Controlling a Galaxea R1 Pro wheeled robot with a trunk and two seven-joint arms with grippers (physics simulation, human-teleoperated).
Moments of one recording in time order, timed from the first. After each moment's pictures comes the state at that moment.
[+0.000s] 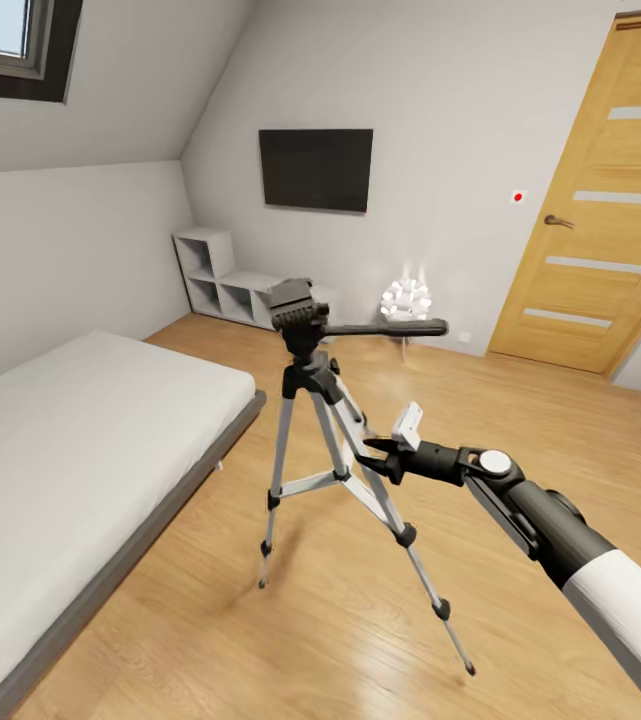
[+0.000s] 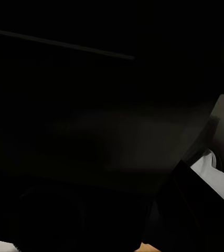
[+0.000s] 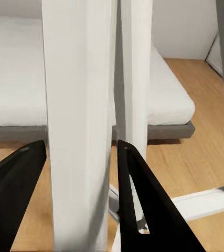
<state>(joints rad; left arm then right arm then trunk) -0.04 -0.04 0.11 0.00 0.46 -0.18 0.14 -0.82 -0.32 0.55 -1.06 -0.23 0.03 0.69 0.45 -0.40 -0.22</state>
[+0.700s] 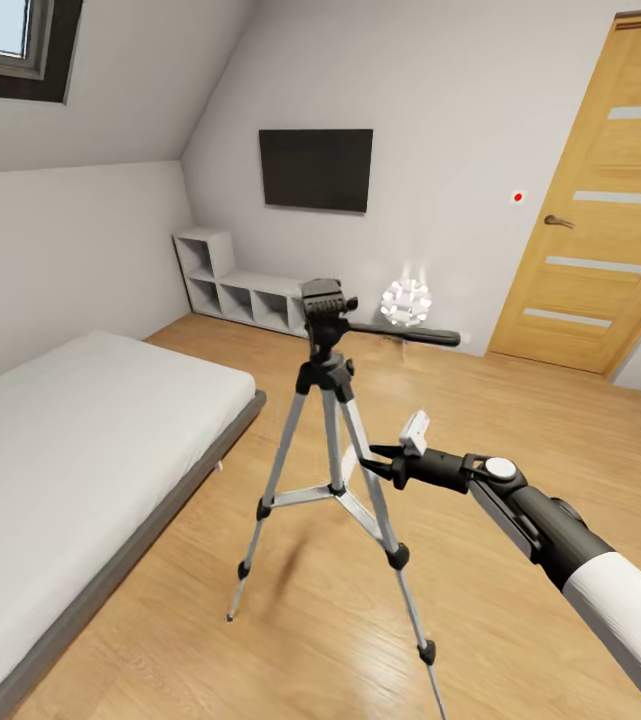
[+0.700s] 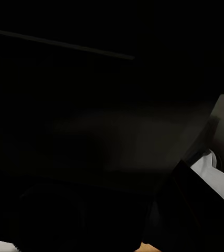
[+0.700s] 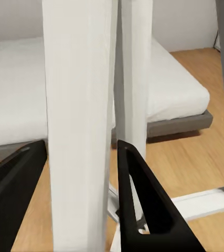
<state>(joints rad) -0.04 -0.04 0.11 0.00 0.46 -0.18 0.14 -0.82 -0.31 0.55 -0.97 -0.37 0.03 0.73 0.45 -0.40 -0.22</state>
